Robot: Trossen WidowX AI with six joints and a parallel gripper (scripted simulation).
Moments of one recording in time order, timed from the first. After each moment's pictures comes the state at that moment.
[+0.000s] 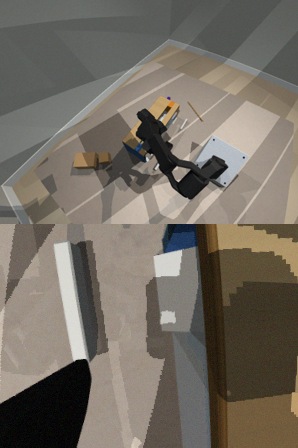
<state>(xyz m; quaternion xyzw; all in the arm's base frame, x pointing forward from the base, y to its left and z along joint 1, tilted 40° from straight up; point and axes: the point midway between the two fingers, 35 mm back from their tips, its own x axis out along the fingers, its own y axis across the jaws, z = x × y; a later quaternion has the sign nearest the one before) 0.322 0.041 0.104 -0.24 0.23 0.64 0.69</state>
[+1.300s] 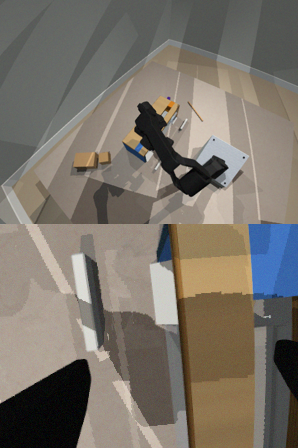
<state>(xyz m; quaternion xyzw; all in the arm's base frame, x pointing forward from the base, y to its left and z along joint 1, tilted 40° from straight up) 0.320 0.012 0.139 -0.24 0.23 0.64 0.70</state>
